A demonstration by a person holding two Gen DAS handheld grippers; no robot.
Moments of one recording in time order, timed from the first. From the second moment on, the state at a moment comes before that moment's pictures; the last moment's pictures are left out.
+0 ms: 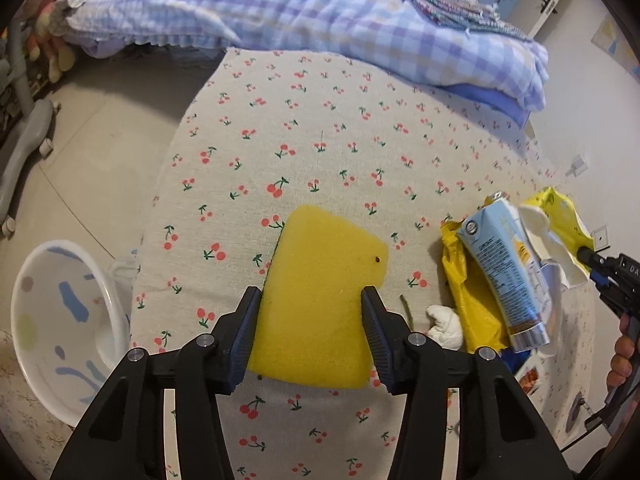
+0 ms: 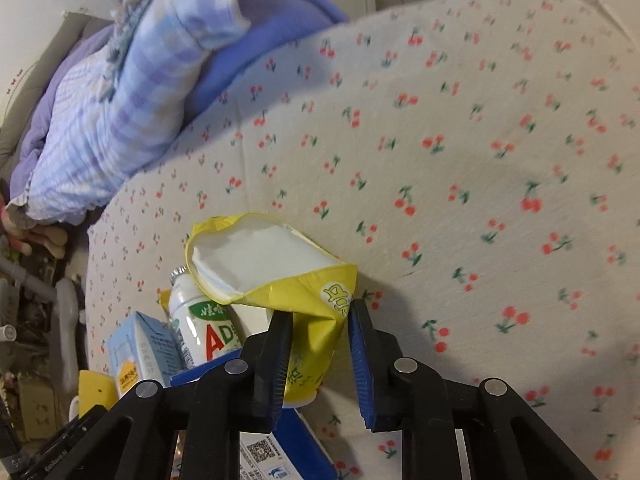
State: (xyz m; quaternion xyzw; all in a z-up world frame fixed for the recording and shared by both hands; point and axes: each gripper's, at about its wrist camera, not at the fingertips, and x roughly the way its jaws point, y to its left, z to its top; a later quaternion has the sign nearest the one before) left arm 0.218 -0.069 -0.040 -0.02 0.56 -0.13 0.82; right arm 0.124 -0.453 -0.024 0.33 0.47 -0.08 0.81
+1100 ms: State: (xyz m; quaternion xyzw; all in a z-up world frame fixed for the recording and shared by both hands) left arm 0.182 0.118 -0.016 -0.10 0.53 -0.02 0.84; right arm 0.141 -0.237 0.045 0.24 0.46 0.11 0.85
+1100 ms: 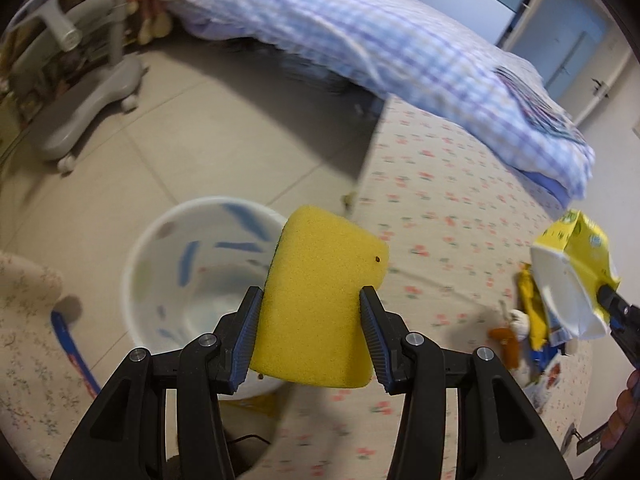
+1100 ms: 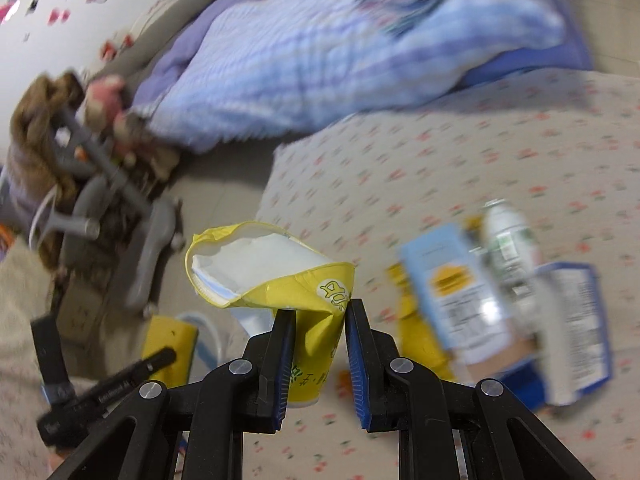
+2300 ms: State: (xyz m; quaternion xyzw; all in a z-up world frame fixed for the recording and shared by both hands) left arm 0.148 0.235 -0.047 -0.07 0.54 0.07 0.83; right arm 0.186 -0.038 -0.031 0.12 0.53 0.21 0.81
